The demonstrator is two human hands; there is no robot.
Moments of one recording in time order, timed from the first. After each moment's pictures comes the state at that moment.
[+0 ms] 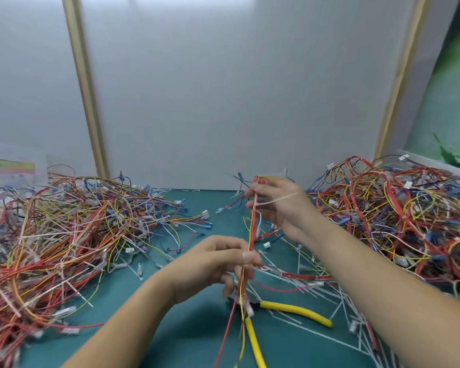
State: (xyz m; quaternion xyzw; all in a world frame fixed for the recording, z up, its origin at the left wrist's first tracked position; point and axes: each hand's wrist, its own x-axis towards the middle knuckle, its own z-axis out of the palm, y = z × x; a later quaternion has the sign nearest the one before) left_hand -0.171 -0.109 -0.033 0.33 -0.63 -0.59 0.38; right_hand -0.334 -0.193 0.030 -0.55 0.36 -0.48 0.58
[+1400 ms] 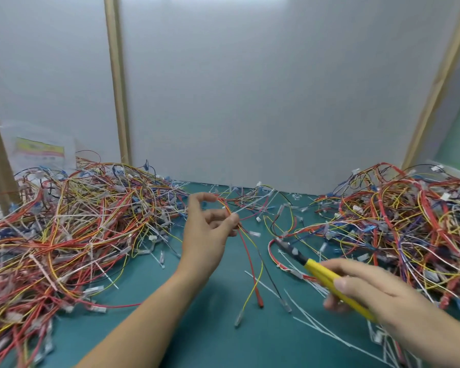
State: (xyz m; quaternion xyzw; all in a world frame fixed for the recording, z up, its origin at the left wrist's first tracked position) left_hand -0.158 -0.124 -0.045 0.46 -0.44 -0.29 0.71; right_hand -0.423 -0.076 0.006 -0.75 0.48 -0.23 0.38
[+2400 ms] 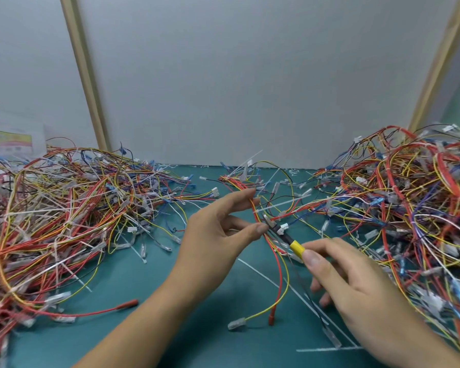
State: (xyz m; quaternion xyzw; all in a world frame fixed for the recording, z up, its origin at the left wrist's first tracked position) left_hand -0.184 -0.105 -0.043 0.44 -0.59 -0.31 0.60; right_hand -0.392 -0.091 -0.045 -0.74 0.46 -0.38 0.30
